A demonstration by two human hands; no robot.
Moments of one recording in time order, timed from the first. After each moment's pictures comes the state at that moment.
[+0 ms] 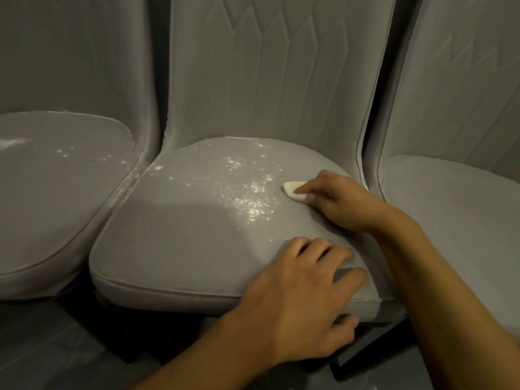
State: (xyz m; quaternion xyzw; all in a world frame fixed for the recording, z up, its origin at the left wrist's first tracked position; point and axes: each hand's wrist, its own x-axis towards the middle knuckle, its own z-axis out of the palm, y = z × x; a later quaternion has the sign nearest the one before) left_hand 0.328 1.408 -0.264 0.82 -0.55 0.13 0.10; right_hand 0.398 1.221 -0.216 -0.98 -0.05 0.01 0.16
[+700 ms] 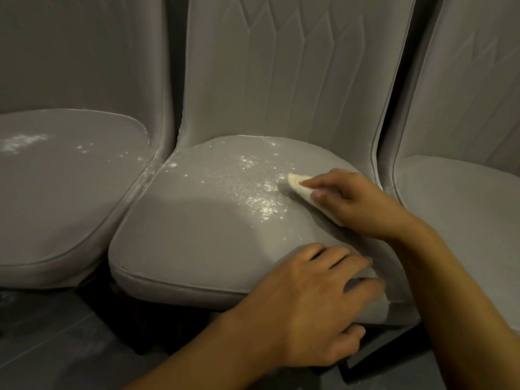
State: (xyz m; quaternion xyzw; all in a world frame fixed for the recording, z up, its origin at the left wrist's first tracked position) left_hand 0.327 1.423 -0.260 0.79 -0.58 0.14 0.11; right_hand 0.381 1.240 -0.209 -0.96 -0.08 -0.04 0.28
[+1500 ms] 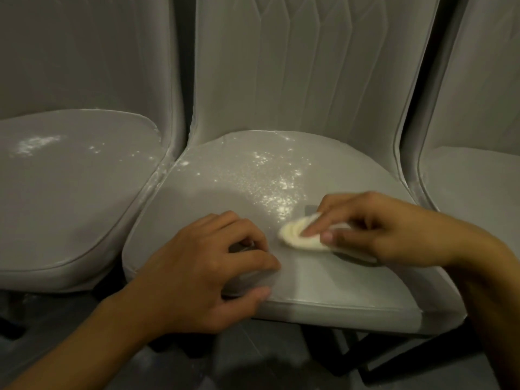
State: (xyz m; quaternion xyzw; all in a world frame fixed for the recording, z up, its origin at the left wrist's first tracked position) left_hand 0.379 1.543 -0.257 0.82 -0.52 0.15 0.20; right_hand 0.358 1.254 -0.197 -0.91 -0.21 0.14 0.32
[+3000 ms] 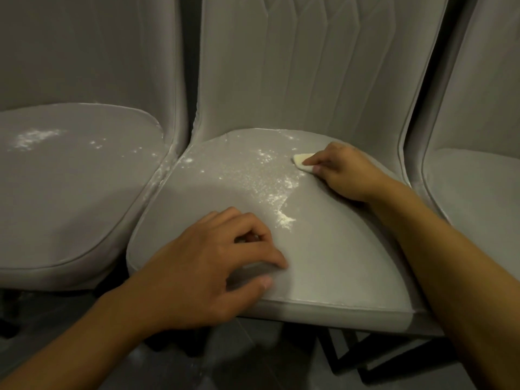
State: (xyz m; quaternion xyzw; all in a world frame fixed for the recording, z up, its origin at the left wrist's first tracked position) left_hand 0.383 1.550 -0.254 0.84 -0.49 0.05 0.23; right_hand 0.471 1.244 -0.229 -0.99 -0.03 -0.03 0.16
